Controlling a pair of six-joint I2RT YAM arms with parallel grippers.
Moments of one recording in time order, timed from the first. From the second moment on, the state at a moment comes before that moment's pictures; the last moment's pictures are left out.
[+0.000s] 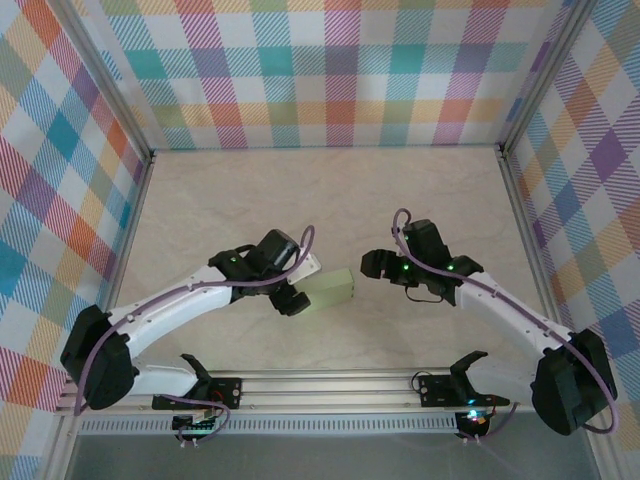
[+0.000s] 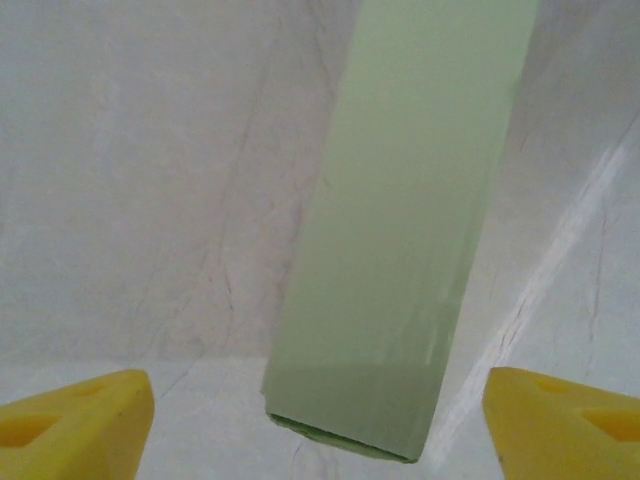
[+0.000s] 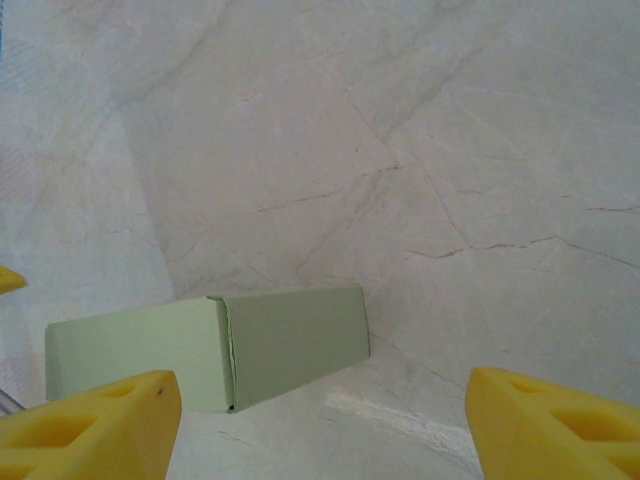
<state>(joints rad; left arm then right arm) -0.77 1.31 0.93 -0.71 0.01 0.29 0.52 1.15 0.74 -0.43 -0.27 0.64</state>
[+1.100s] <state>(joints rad) -0.73 1.42 0.97 -0.73 0.13 0.34 0.52 1.17 0.75 -0.42 -0.29 0.64</state>
